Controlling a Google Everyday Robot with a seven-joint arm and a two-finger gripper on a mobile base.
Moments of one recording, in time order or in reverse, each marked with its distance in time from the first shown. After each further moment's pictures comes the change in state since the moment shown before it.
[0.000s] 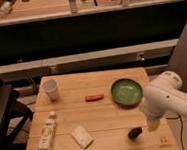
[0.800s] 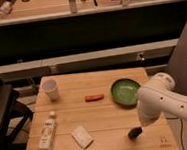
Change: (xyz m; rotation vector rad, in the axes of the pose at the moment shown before) arm -0.020 0.004 0.005 -0.045 0.013 -0.060
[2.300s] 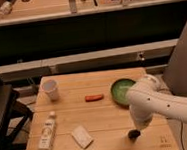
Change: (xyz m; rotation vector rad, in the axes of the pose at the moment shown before) arm -0.026 0.010 0.010 -0.088 0.027 -0.103
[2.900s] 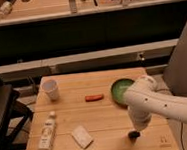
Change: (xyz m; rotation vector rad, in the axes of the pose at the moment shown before) arm -0.002 0.003 0.005 -0.022 0.000 -0.023
